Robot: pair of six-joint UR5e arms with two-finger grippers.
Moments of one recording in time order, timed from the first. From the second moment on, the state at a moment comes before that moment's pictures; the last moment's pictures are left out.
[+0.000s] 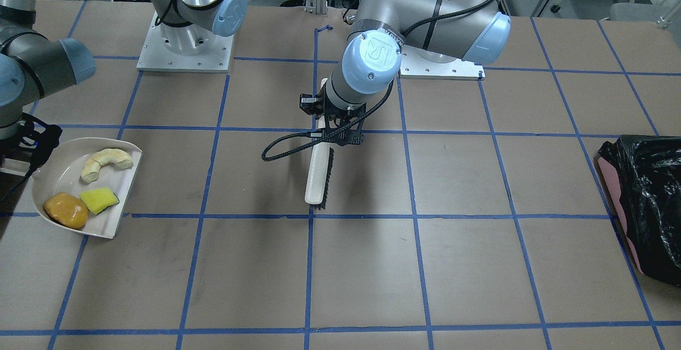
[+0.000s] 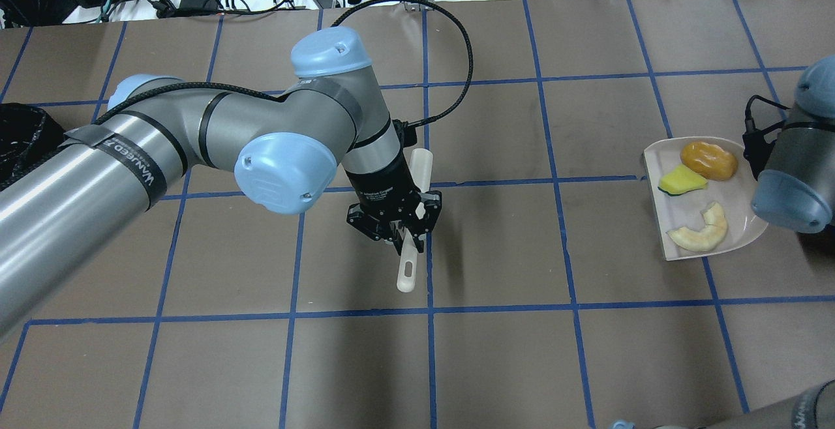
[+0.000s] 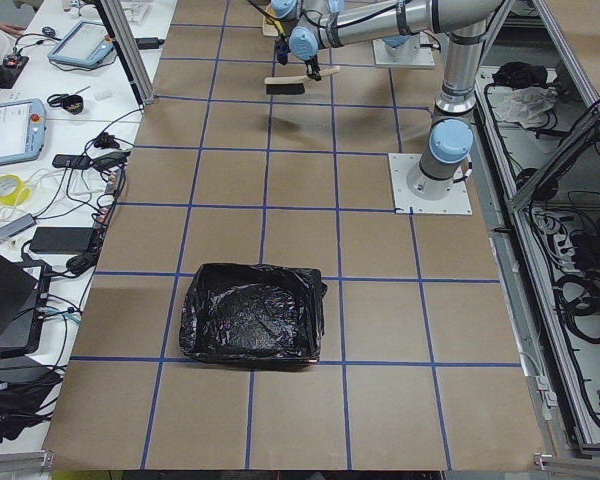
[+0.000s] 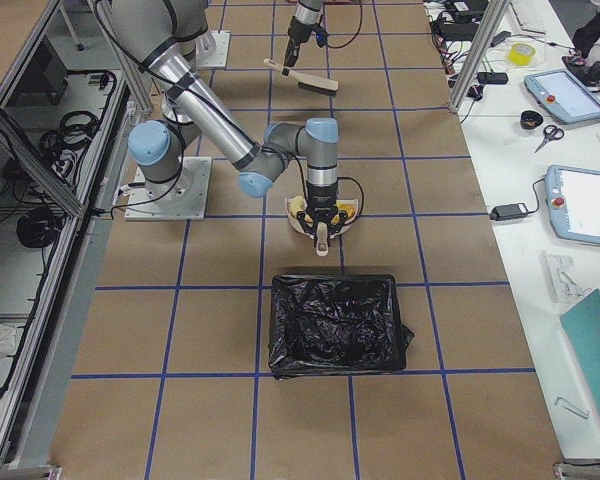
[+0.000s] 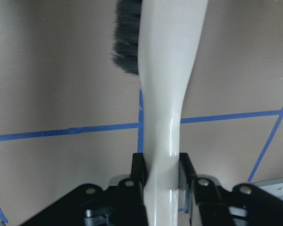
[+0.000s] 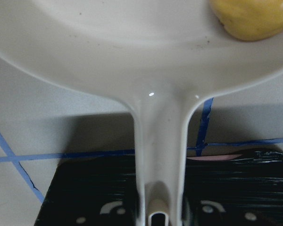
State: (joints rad) left arm -1.89 -1.79 -1.79 -1.45 1.26 -0.28; right arm 1.05 -1.32 2.11 -2.71 -2.04 -2.12
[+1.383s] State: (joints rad) left arm -1.88 -1.78 -1.97 -1.26 1.13 -0.30; right arm 0.86 -1.39 1.84 -2.26 -1.84 -2.08
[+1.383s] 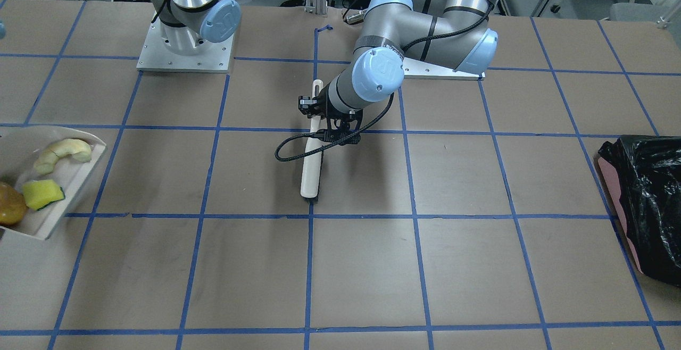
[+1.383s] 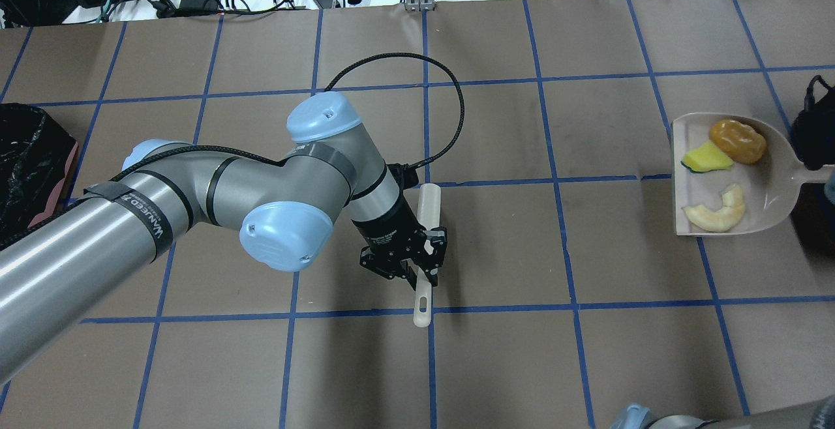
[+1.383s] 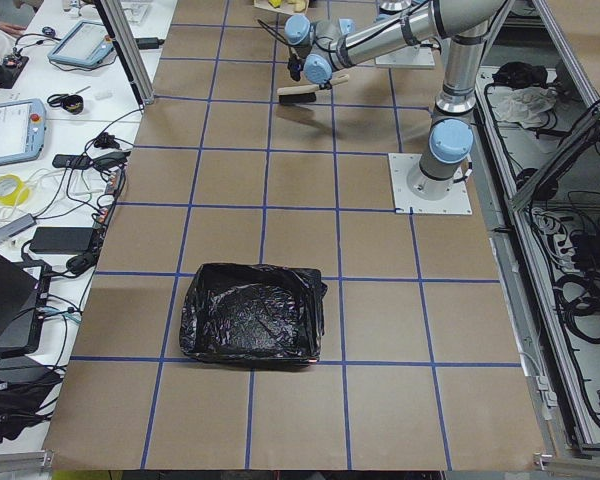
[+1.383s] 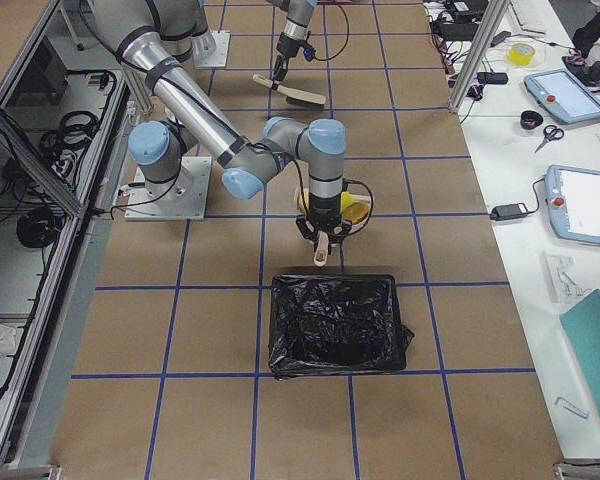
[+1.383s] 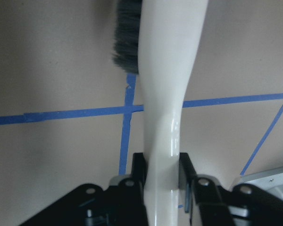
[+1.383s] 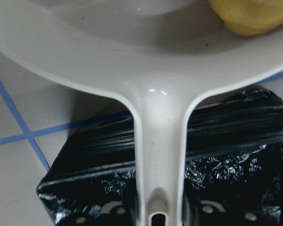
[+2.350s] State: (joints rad) left arm -1.88 -1.79 -1.97 -1.26 1.11 -0.30; right arm 0.59 -1.20 1.43 -2.17 -1.89 -2.41
